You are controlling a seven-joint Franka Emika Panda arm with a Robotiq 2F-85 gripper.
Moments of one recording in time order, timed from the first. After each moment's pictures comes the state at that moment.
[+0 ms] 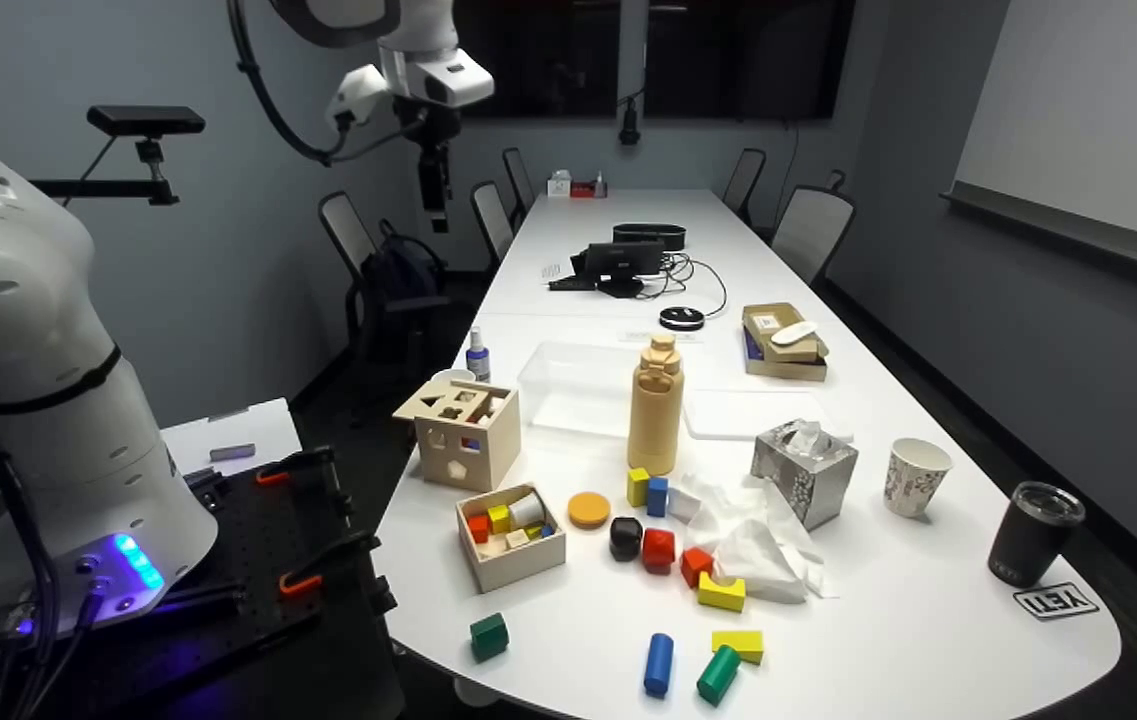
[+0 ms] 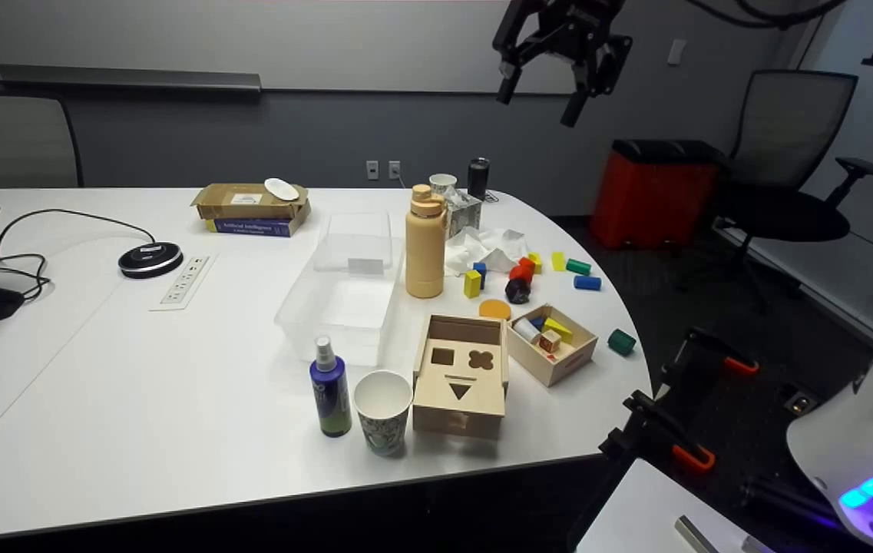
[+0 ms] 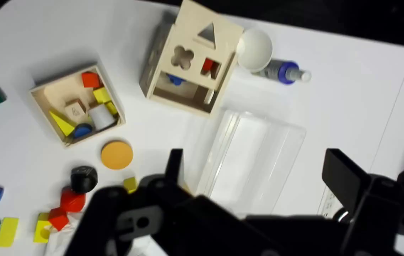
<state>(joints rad) -0.02 -0.48 0.09 -2.51 0.37 2.20 0.36</state>
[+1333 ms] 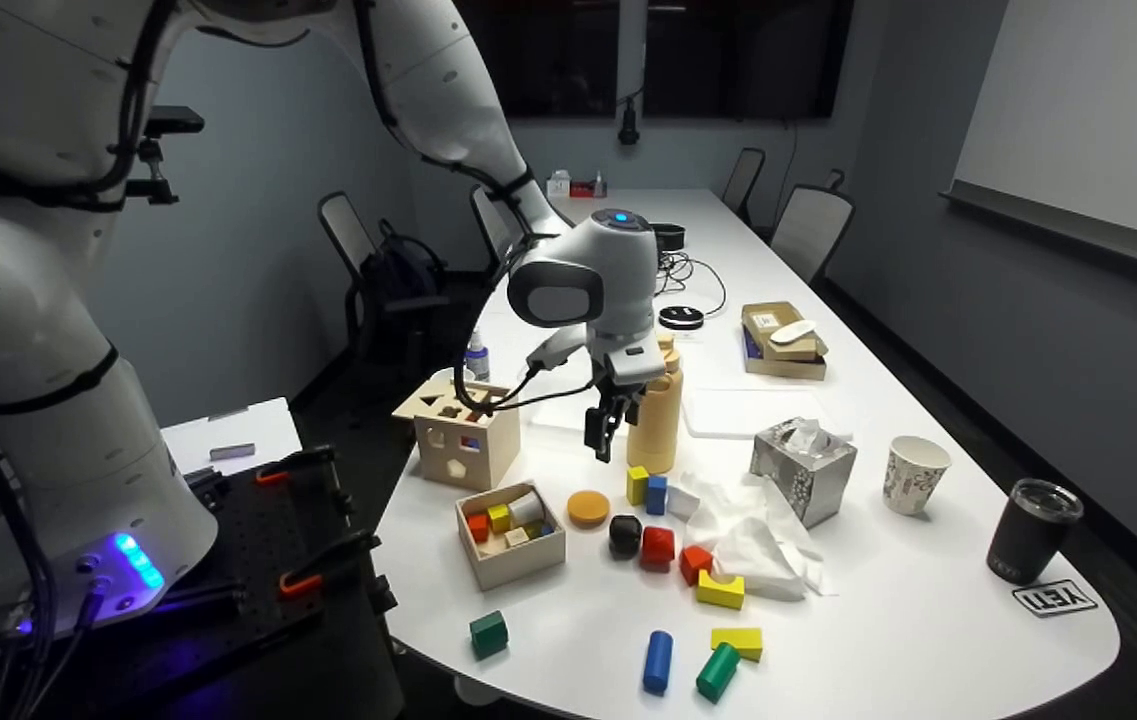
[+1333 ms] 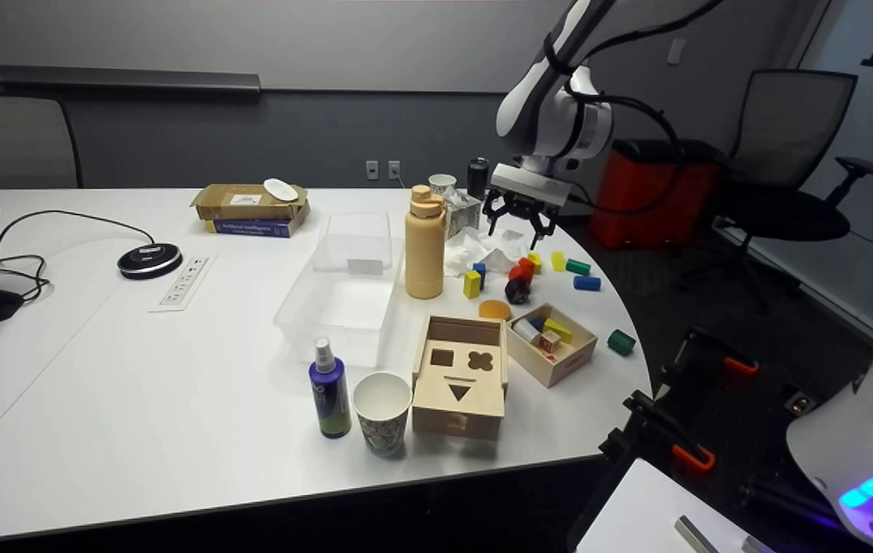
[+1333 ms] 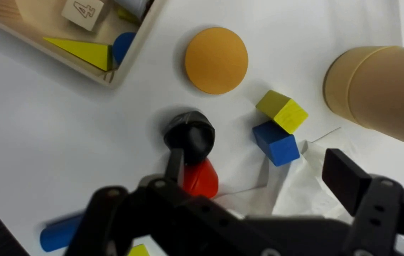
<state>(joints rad) -0.10 0.56 -0.14 -2.11 0.42 2.74 0.56</state>
